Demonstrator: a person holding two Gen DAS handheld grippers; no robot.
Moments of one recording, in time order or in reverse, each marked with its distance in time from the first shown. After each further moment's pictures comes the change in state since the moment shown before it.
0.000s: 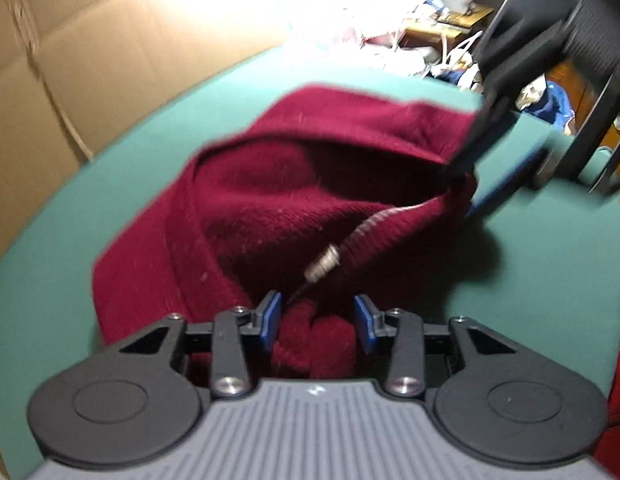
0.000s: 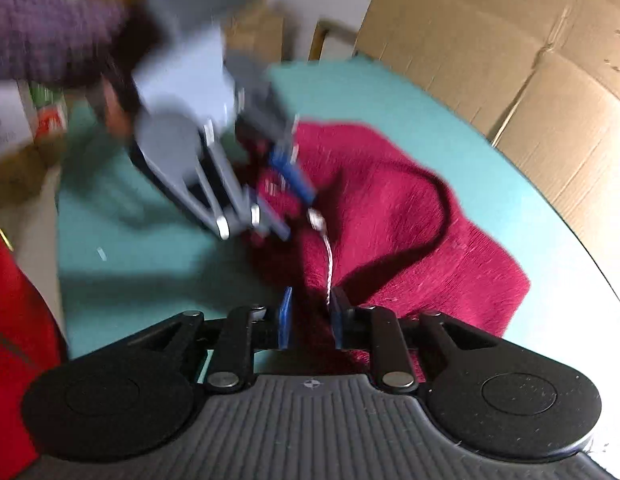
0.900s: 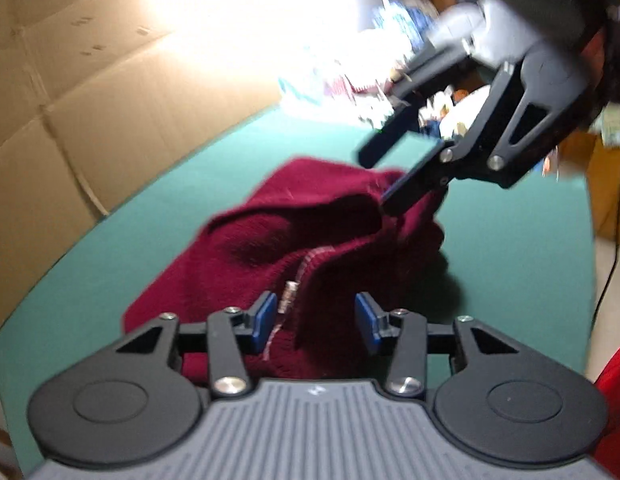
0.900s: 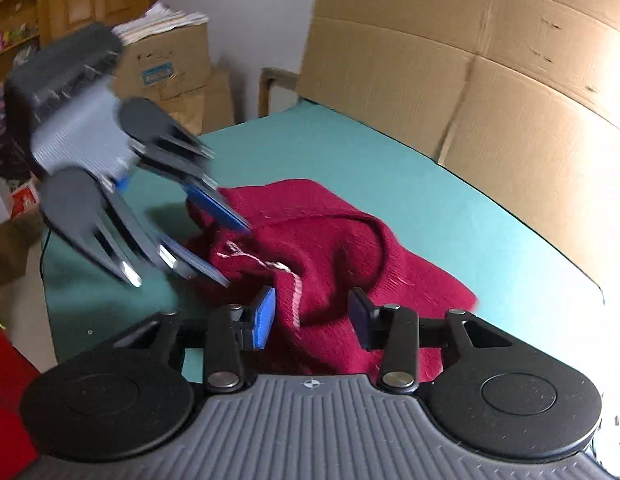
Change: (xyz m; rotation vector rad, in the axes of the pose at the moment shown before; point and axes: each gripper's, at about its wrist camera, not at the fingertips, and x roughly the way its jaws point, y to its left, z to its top) left arm -0.033 -0.015 0.015 0.090 -0.112 0.011; right arm -0.006 -0.014 0.008 0.101 -0.081 -0.059
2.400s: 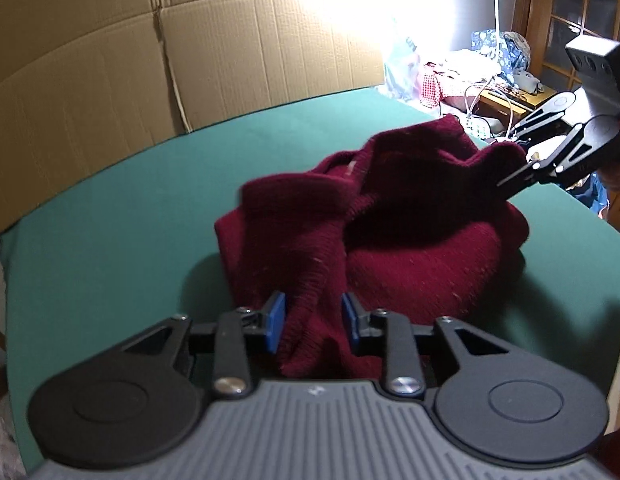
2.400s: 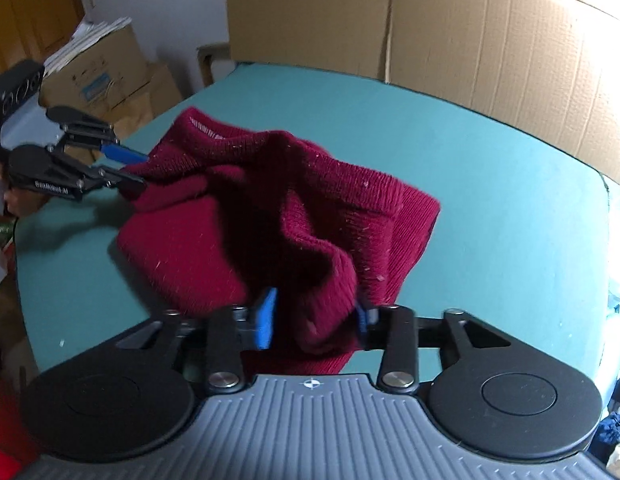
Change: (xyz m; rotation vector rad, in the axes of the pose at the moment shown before) left arm -0.035 0.074 -0.057 -0.326 0.002 0.093; right arm -0.007 -0.053 -0.055 0.277 0.110 -0.011
